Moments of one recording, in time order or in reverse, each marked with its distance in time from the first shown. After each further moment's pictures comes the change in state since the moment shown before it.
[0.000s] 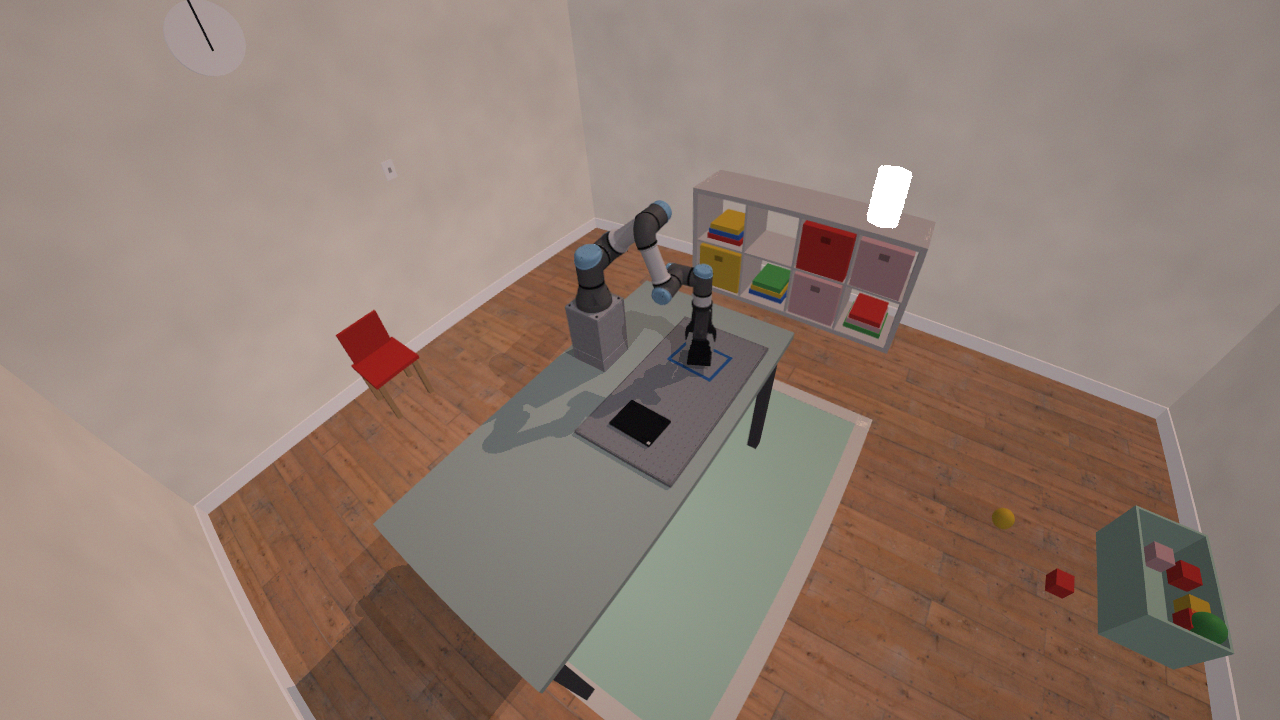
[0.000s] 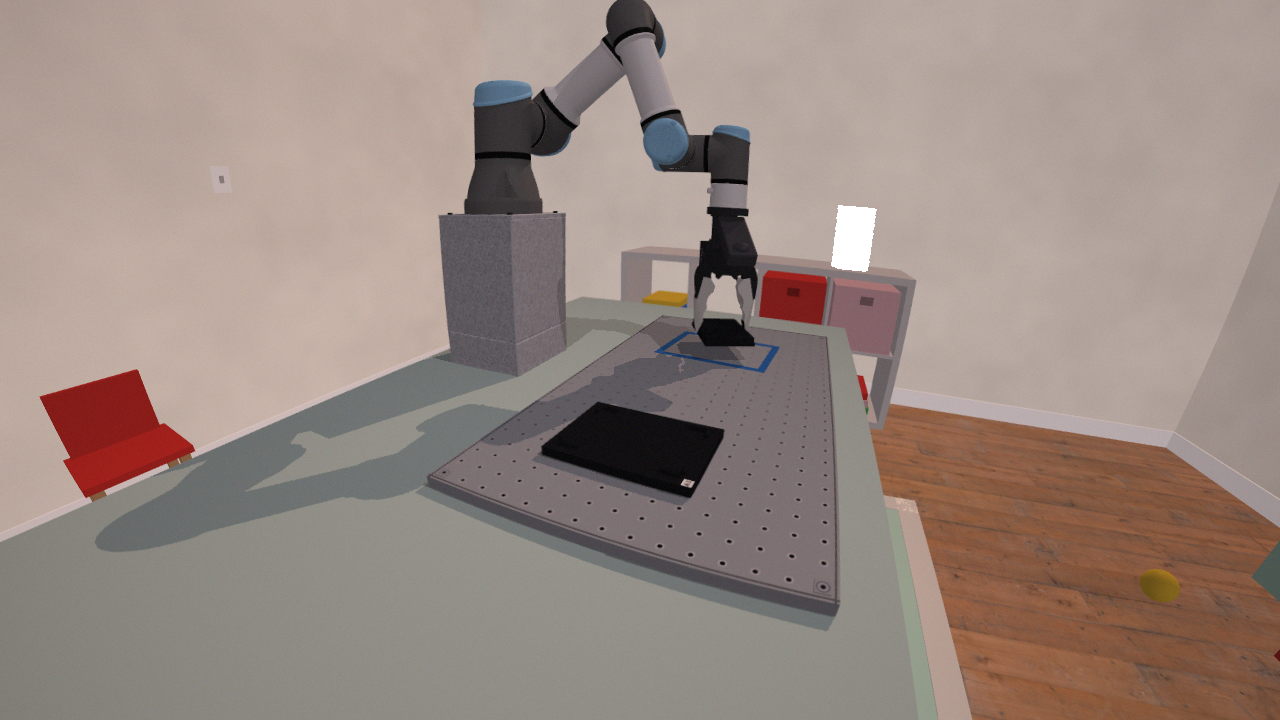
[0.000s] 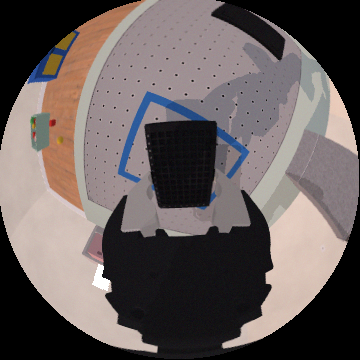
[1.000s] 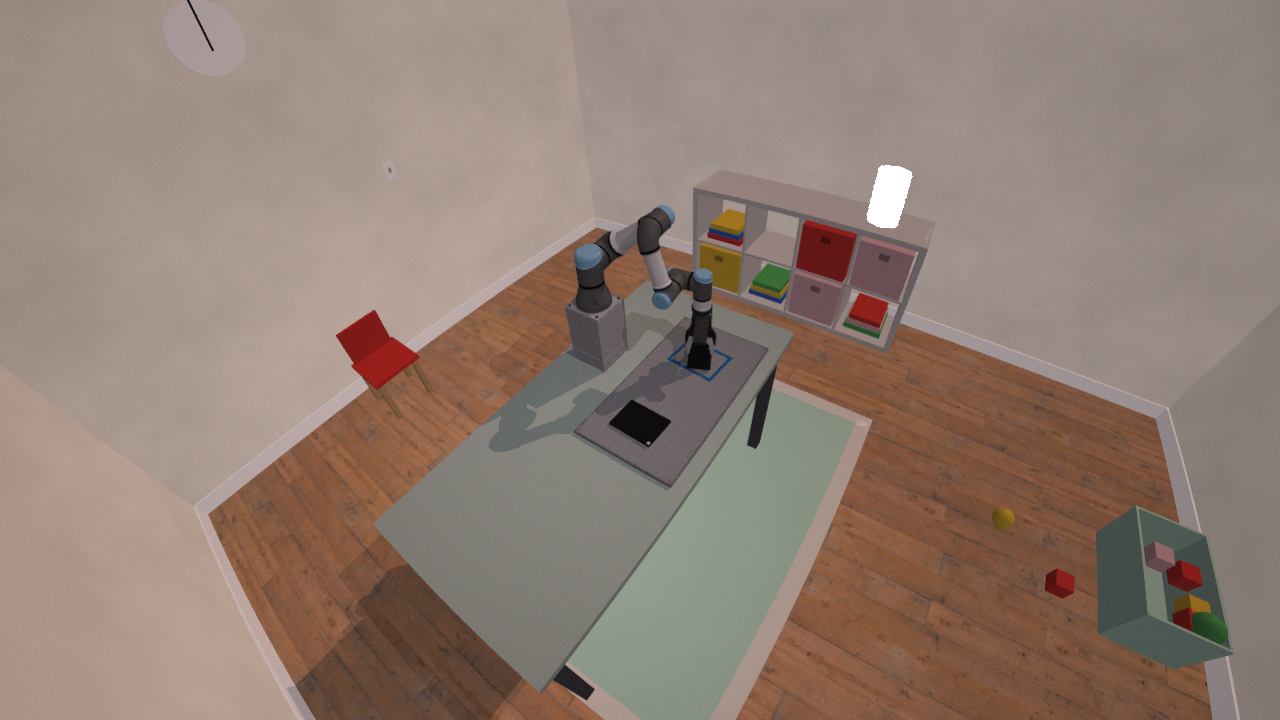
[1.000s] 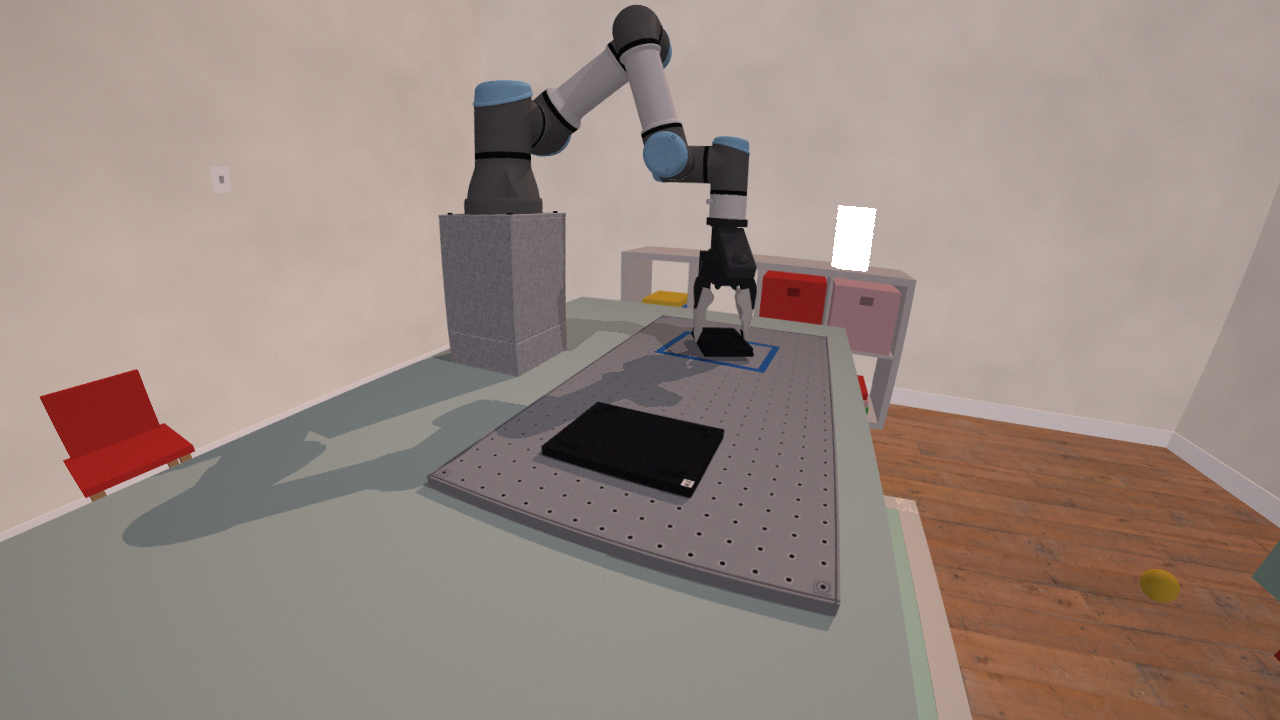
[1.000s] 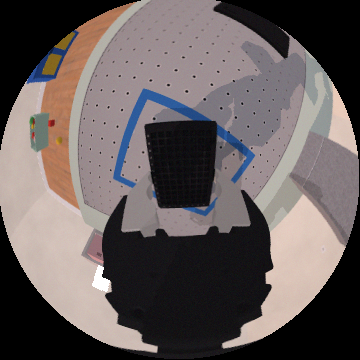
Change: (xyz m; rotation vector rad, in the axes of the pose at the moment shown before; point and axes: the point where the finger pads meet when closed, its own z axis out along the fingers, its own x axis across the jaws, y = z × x) arm 0.000 0.000 0.018 0.000 0.000 0.000
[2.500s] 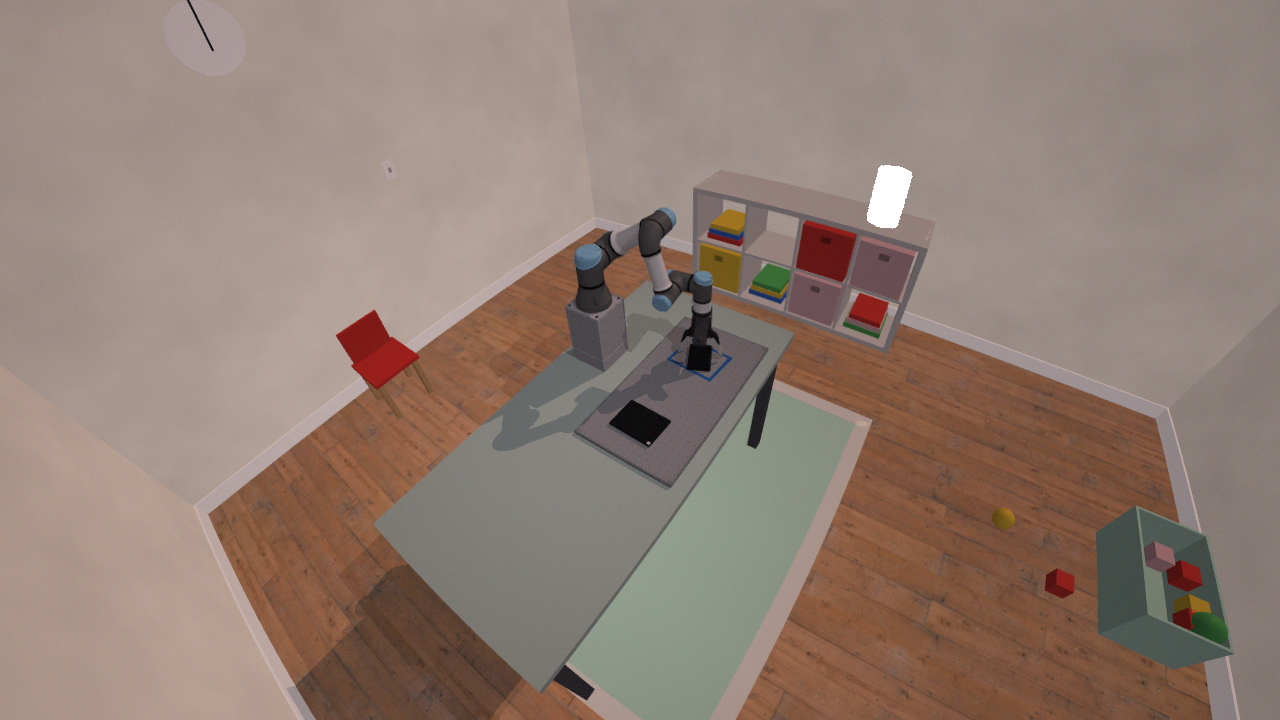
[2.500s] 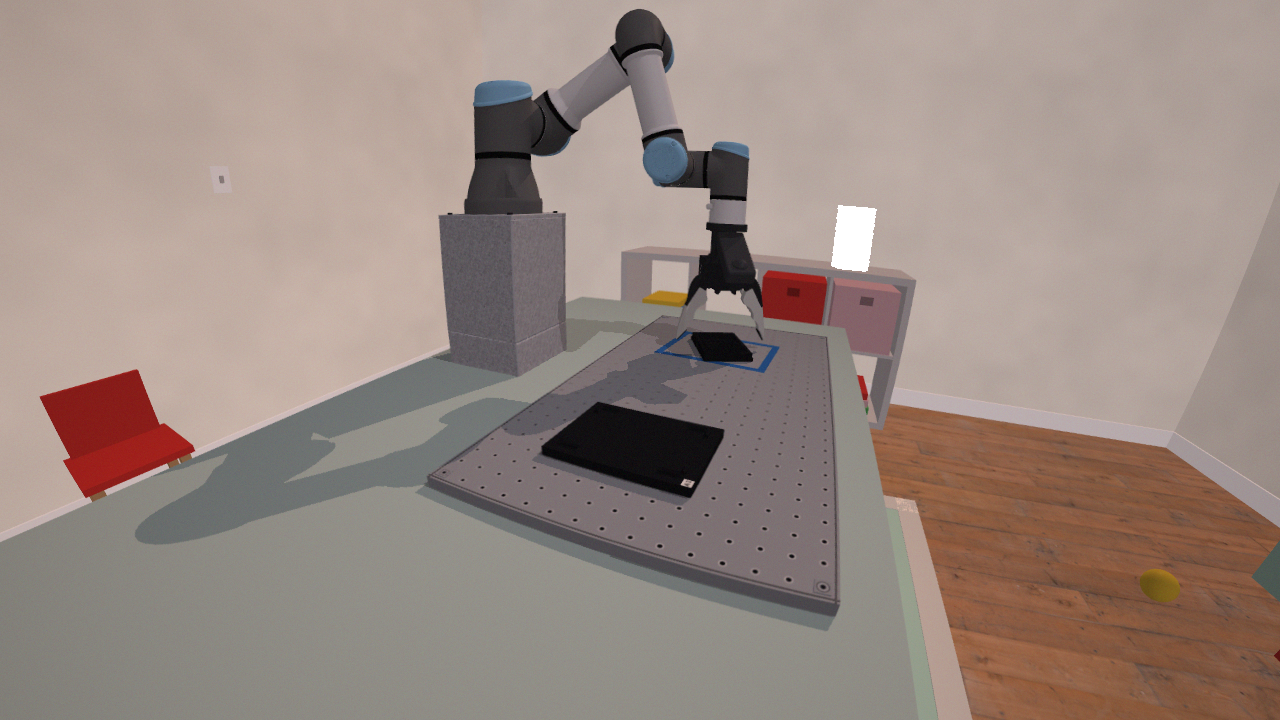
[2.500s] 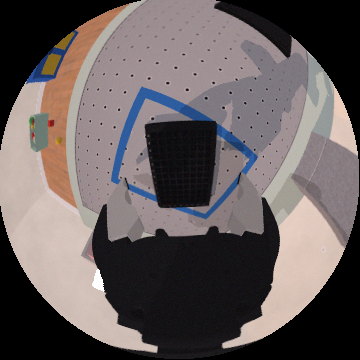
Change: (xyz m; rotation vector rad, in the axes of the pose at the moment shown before) arm 0.000 0.000 0.008 0.000 0.000 0.000
